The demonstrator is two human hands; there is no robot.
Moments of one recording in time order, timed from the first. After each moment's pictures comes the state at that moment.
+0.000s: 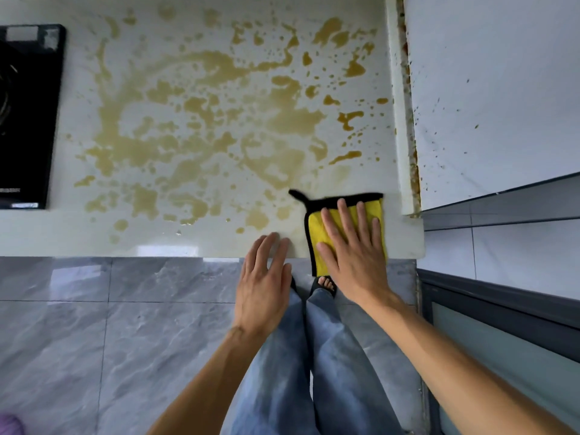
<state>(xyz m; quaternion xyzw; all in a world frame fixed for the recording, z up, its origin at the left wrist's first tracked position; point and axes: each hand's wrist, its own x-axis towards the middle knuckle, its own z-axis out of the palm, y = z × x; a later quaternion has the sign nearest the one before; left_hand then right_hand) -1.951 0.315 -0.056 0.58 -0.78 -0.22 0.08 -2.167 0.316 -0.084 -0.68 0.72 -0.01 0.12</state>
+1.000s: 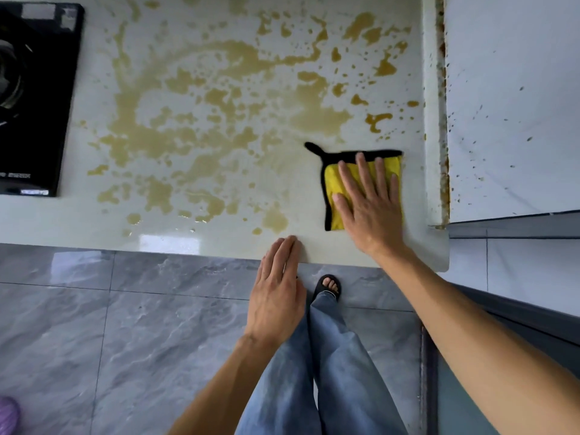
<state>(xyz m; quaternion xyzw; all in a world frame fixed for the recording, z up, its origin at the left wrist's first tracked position) -1.946 0.317 -0.057 0.59 -0.76 -0.26 0.08 -2.174 0.218 -0.079 -0.67 0.73 0.00 0.12</state>
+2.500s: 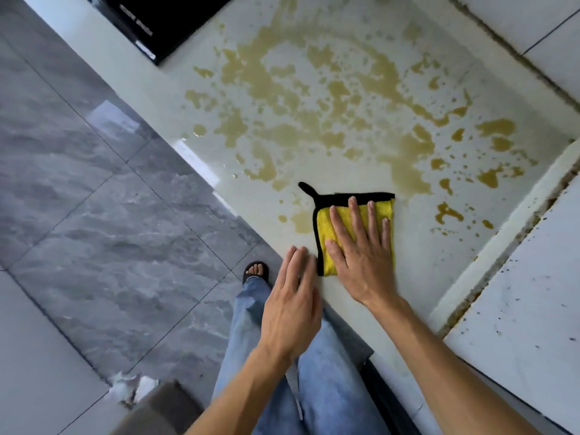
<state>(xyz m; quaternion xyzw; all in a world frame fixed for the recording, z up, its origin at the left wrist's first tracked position) -2.056 0.333 -0.052 0.78 -0.54 -0.24 0.19 -2.168 0.180 -0.083 -0.89 0.44 0.03 0.11</state>
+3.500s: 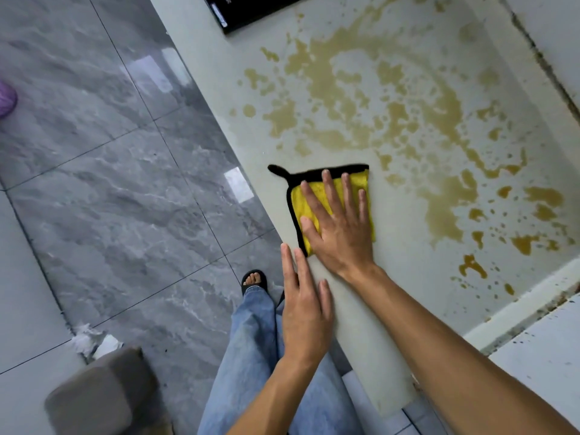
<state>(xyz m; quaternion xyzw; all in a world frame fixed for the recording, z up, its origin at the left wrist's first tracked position) -2.096 0.297 -0.072 0.87 -0.21 -0.25 0.38 -2.065 0.140 -0.089 -0.96 0.27 0.02 0.10</state>
